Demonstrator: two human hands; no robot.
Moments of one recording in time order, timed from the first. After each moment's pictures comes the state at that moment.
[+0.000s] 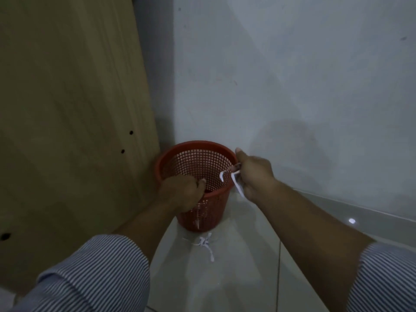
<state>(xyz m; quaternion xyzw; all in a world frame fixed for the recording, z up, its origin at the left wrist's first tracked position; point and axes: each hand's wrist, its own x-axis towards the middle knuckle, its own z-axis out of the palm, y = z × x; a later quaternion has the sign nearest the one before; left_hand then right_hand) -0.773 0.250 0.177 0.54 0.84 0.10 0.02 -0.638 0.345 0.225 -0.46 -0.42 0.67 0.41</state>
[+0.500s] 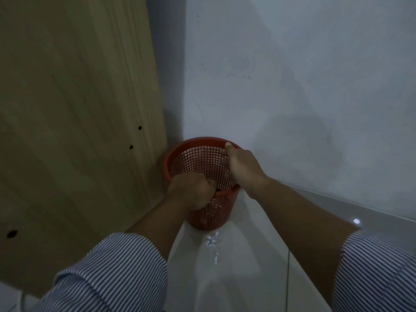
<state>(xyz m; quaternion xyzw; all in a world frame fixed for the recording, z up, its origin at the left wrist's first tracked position) -0.769 0.250 0.182 0.57 0.82 0.09 0.01 -0.671 0.341 0.219 -0.42 -0.70 0.51 0.26</state>
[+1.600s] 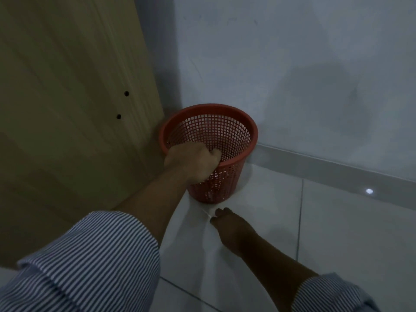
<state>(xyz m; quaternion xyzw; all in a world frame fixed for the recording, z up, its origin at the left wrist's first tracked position) -0.776 0.267 0.166 0.52 0.85 0.06 0.00 -0.631 0.279 0.018 -0.22 -0.96 0.11 -0.12</state>
